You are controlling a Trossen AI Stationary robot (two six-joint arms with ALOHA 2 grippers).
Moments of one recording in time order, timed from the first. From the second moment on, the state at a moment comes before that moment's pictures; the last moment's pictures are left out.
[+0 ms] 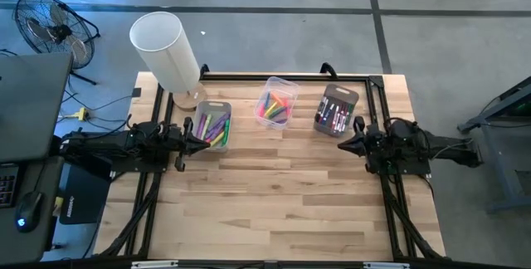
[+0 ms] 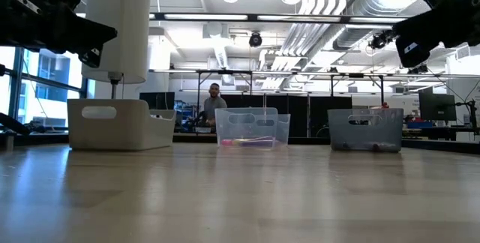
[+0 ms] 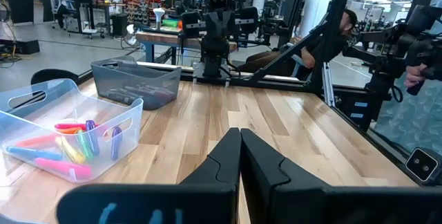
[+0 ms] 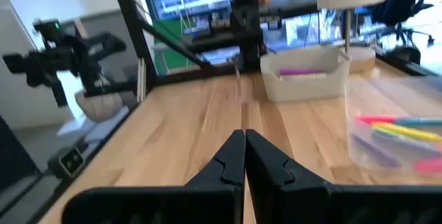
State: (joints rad) left arm -0.01 0.02 0.01 0.01 0.02 -0.11; right arm -0.07 0.01 0.14 -0.20 -0.17 0.20
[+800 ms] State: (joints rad) left arm -0.01 0.02 0.01 0.01 0.03 -0.11; right arm -0.07 0.02 0.10 -0.30 0.00 0.13
